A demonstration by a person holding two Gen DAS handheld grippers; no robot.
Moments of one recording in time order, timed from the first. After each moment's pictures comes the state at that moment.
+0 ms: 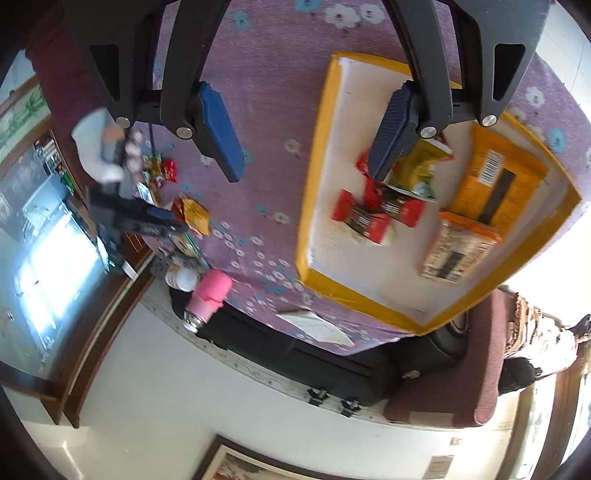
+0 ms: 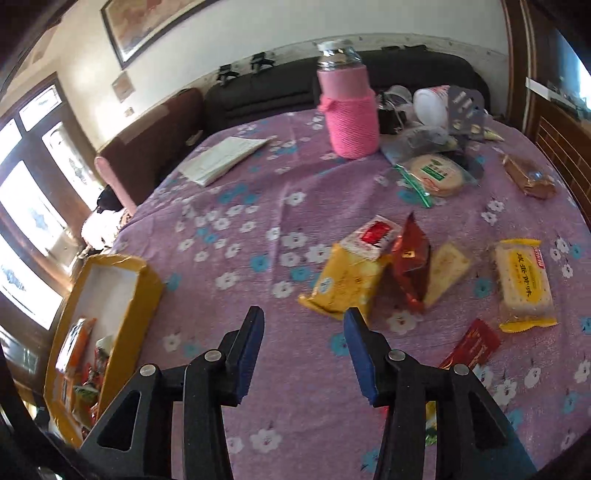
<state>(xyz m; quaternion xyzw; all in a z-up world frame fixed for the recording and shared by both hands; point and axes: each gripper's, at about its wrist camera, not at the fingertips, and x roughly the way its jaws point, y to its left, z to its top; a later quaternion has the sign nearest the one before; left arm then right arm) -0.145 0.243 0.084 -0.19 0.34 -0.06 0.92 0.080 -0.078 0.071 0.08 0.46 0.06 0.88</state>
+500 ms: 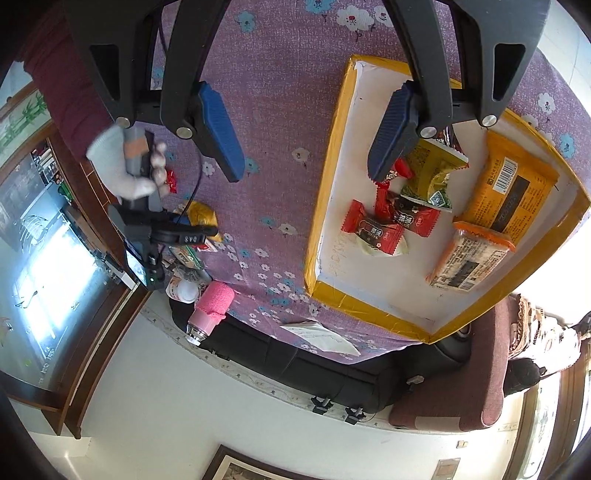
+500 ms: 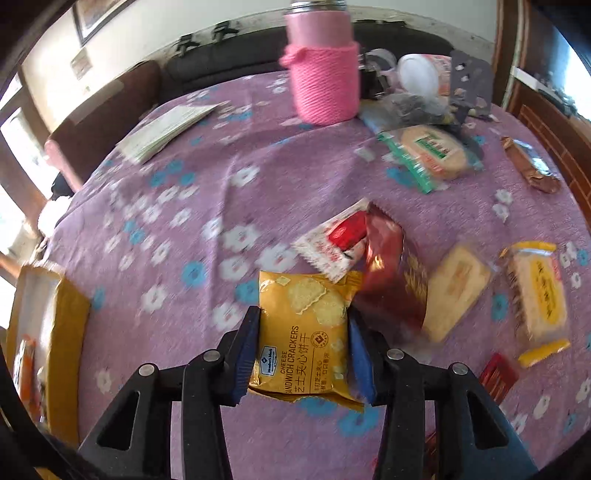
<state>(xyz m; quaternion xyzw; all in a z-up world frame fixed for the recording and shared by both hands) -0.143 0.231 0.081 -0.18 0.35 -0.06 0.92 0.102 -0.044 0.028 0.03 0.51 0.05 0.86</state>
